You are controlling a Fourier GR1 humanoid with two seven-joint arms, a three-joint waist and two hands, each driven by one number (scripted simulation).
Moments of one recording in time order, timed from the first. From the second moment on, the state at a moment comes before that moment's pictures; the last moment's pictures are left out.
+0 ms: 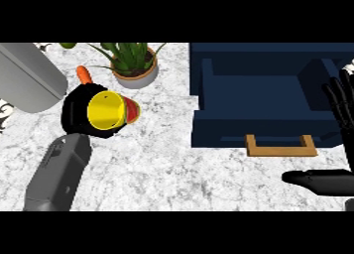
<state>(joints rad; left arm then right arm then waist) -0.59 0.13 0.30 -0.67 0.15 -0.32 -0.86 -0.07 -0.17 -0.16 -1.93 -0.04 0.19 0.00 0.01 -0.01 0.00</state>
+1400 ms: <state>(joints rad) -1.12 0.00 -0.10 -0.78 0.28 0.24 -0.30 -0.05 -0.17 -0.18 -1.90 -0.05 0.23 -0.07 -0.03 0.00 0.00</state>
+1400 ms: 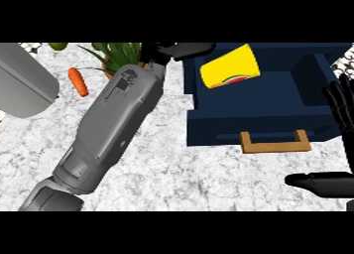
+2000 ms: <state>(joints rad) -1.23 0.00 -0.30 -0.54 0.48 0.32 -0.36 -0.09 -0.19 -0.19 -1.88 -0.06 0.24 -0.06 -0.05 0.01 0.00</state>
